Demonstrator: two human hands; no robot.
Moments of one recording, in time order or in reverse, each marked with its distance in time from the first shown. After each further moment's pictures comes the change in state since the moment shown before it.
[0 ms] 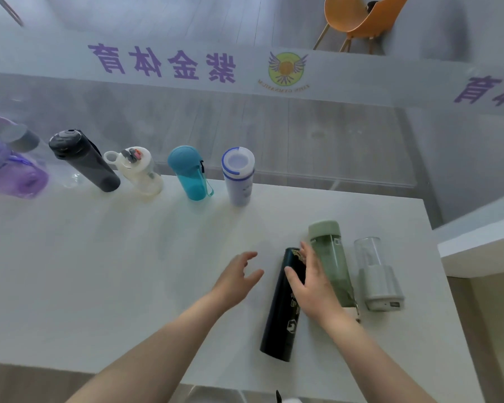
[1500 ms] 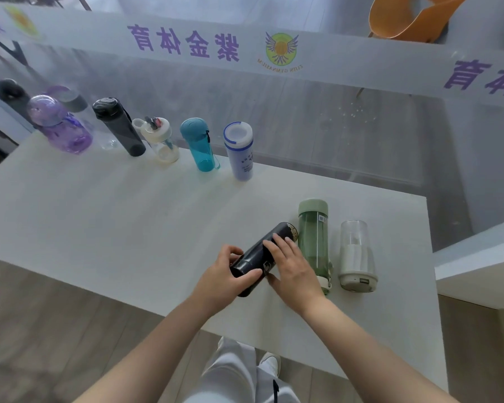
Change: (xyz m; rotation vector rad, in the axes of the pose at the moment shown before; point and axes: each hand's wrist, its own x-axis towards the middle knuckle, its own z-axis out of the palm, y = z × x) left_hand -0.136 0.056 0.061 -0.063 0.270 -0.062; right_hand -0.038 0.061 -0.019 -0.493 -0.125 -0.561
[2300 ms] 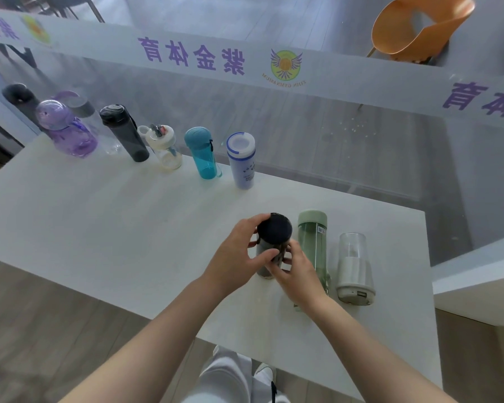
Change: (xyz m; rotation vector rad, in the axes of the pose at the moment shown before) left_hand 0.025 0.053 -0.007 -0.024 0.095 0.463; right_hand 0.017 -0.004 -0.028 0.618 0.075 0.298
